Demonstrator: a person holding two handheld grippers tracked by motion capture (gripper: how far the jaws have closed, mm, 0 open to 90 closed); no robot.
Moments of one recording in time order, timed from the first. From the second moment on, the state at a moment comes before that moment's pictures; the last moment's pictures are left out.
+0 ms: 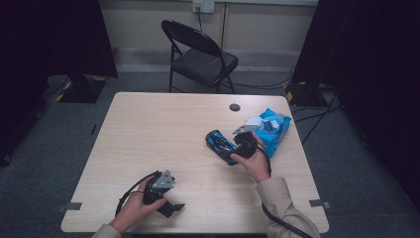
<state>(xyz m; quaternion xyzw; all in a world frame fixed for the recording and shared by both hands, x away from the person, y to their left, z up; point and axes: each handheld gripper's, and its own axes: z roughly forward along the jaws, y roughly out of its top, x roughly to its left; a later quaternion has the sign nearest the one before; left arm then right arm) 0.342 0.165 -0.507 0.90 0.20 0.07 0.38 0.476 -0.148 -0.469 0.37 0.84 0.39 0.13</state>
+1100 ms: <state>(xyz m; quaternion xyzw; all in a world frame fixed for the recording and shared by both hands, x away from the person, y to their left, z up) 0.342 0.165 -0.507 0.90 0.20 0.08 0.38 0.525 -0.101 -0.498 0.37 0.85 0.35 0.12</state>
